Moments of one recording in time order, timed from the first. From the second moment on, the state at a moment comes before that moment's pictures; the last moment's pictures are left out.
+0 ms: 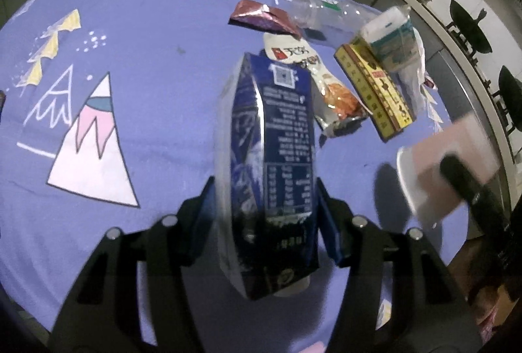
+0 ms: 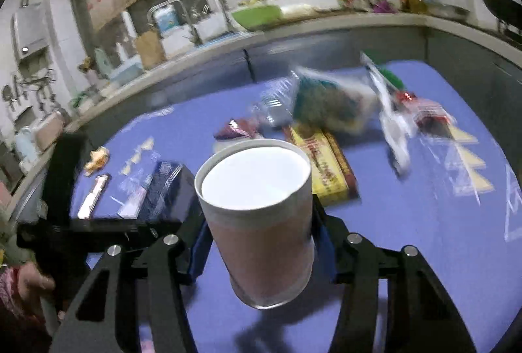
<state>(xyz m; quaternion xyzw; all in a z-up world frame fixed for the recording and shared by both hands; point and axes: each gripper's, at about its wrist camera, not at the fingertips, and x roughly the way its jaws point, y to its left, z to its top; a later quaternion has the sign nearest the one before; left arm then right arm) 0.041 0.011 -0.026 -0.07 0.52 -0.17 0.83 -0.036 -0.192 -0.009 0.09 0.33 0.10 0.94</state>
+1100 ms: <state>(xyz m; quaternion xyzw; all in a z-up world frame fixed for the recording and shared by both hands) 0.049 0.007 -0.023 -0.04 0.50 -0.12 0.86 -0.070 -0.212 -0.026 0.09 0.33 0.06 0.94</state>
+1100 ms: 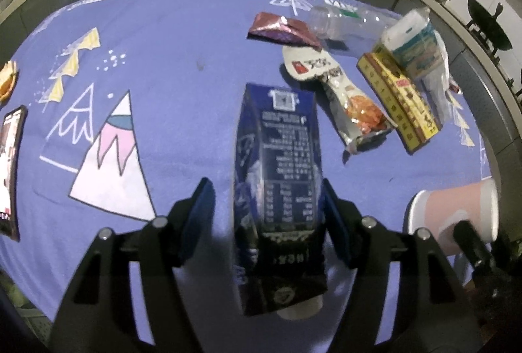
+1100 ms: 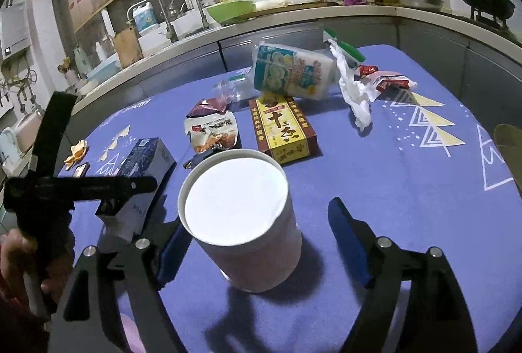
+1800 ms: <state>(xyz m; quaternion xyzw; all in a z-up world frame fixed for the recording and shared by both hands) 0.033 -0.032 0.009 -0.08 0.50 -0.28 0.82 -0.078 -0.244 -0.012 0.11 0.29 0.06 0.95</state>
